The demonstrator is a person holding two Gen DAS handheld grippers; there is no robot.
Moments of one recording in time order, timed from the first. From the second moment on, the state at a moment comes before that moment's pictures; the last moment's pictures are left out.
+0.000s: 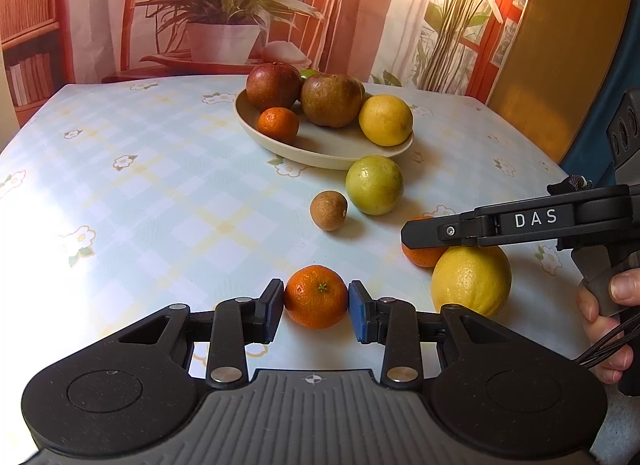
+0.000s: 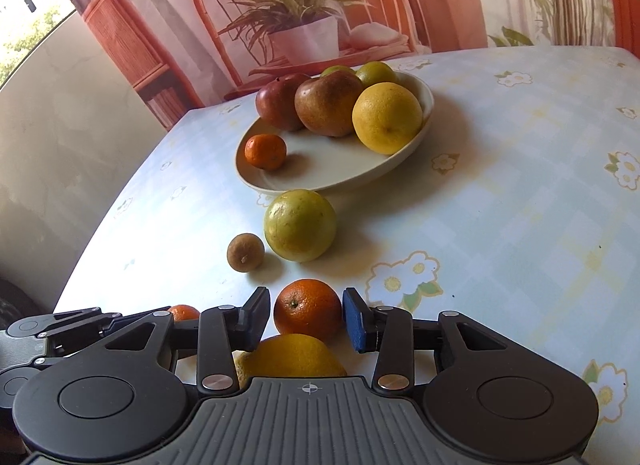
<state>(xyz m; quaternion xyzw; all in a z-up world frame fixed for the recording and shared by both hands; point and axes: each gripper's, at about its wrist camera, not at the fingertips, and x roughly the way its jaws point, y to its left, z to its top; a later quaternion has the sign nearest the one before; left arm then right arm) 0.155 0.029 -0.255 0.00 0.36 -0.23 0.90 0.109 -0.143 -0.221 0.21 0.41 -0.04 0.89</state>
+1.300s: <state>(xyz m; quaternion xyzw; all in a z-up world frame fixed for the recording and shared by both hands) 0.201 0.027 -0.213 0.01 0.32 -0.23 0.92 0.155 -0.156 -0.187 0.15 0.37 -0.02 0.92</state>
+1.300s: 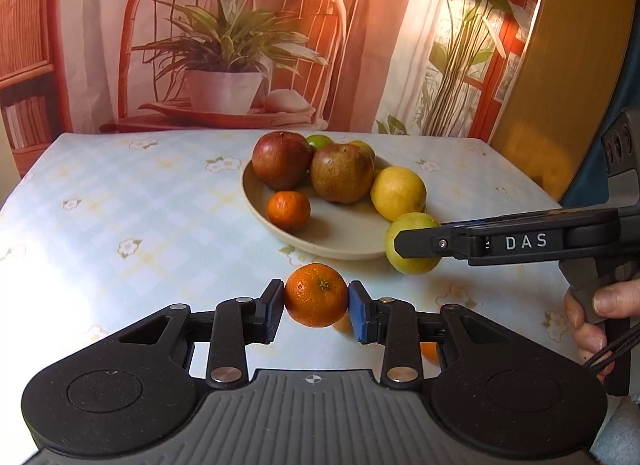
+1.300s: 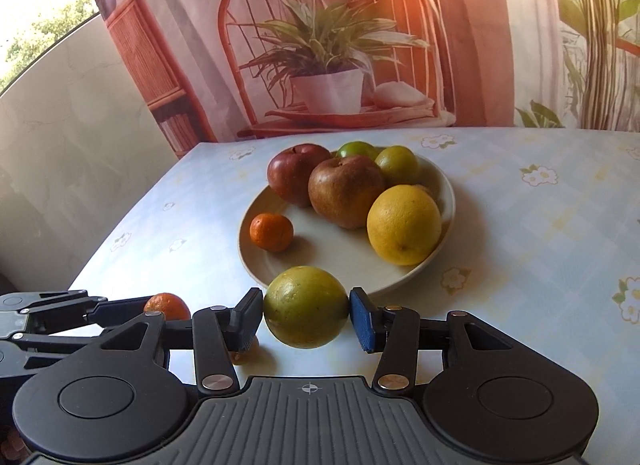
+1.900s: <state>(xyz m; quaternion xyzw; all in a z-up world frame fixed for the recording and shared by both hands) 0.289 -0.017 -0.218 0.06 0.35 -0.24 0.90 0.179 -0.180 -0.187 0.15 0.36 -0.01 0.92</state>
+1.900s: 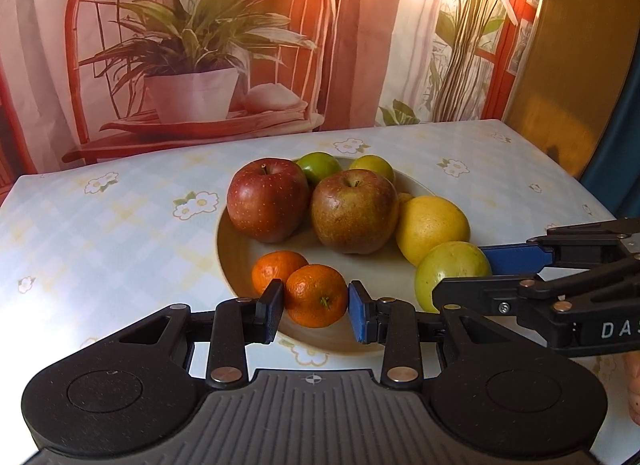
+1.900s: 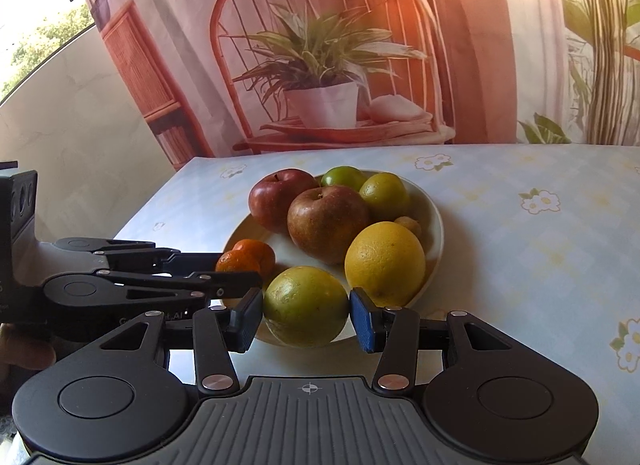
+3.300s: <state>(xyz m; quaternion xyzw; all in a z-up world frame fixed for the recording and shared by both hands) 0.274 0.035 -0.201 0.00 0.33 -0.21 0.92 0.235 -0.174 -0.203 0.21 0.39 -0.02 0.90</state>
